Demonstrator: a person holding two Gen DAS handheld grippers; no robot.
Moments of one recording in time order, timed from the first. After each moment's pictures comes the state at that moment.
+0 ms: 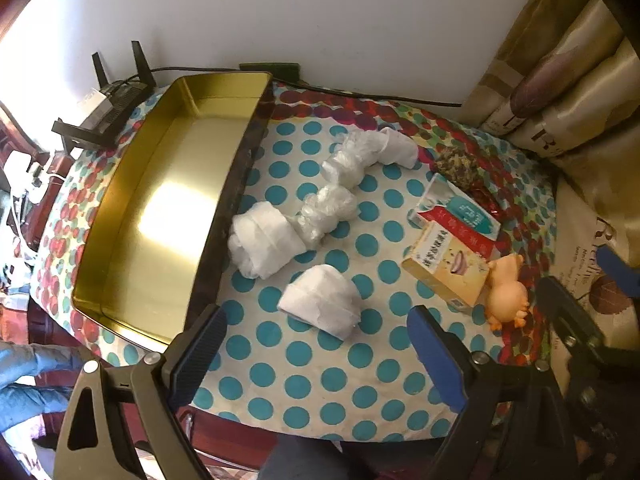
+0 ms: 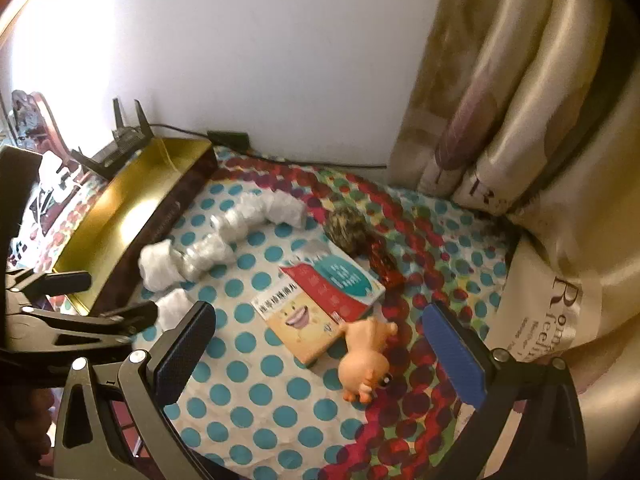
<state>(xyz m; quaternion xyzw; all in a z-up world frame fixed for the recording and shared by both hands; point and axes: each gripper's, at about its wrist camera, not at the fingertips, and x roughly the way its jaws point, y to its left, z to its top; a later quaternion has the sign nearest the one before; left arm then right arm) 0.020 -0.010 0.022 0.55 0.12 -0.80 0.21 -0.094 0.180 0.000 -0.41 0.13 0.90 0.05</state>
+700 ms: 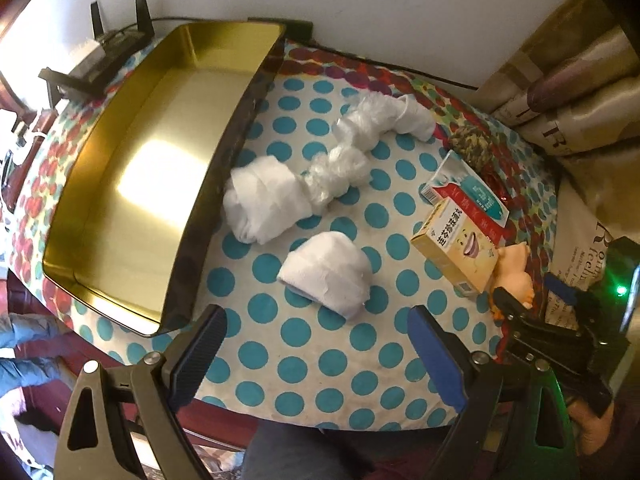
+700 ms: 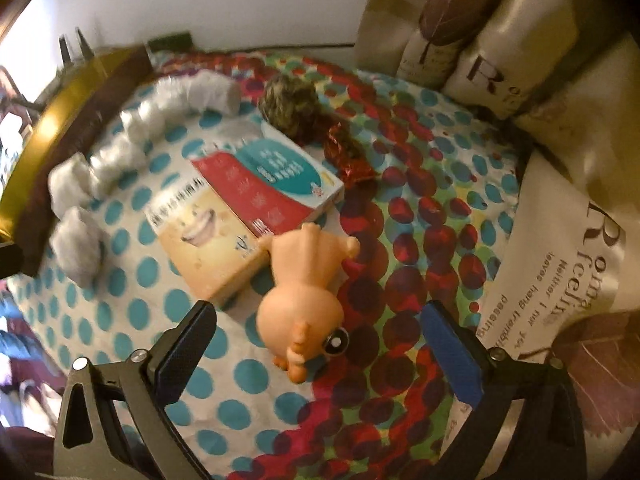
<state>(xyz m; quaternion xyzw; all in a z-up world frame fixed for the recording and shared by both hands) 0.031 -0.031 -0.009 0.57 0.20 -0.77 0.22 -0.112 0.213 -0.106 -0.54 0.12 0.83 0.10</state>
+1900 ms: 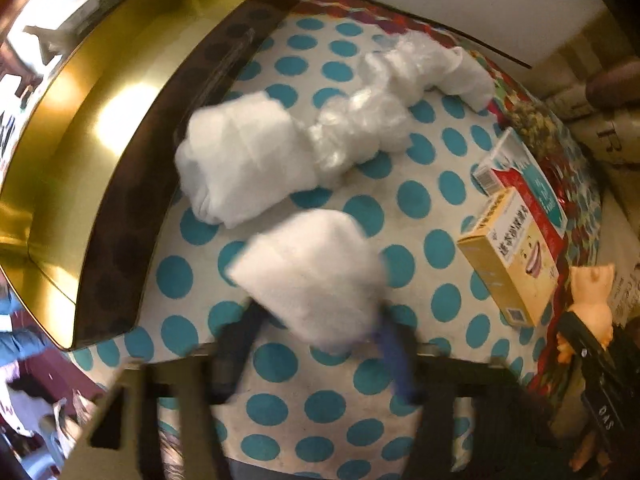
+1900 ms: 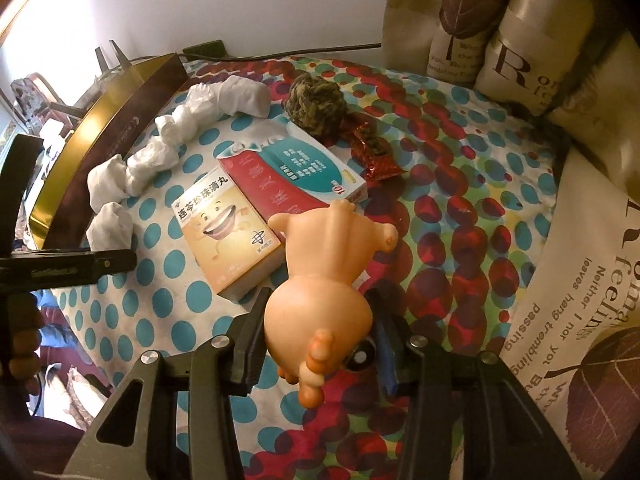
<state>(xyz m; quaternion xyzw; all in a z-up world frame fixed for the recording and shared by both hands) 0.007 -0.039 -0.077 0.59 0.22 -0.73 0.27 -0.098 0.238 -0.108 -0.49 0.24 0.83 0.14</state>
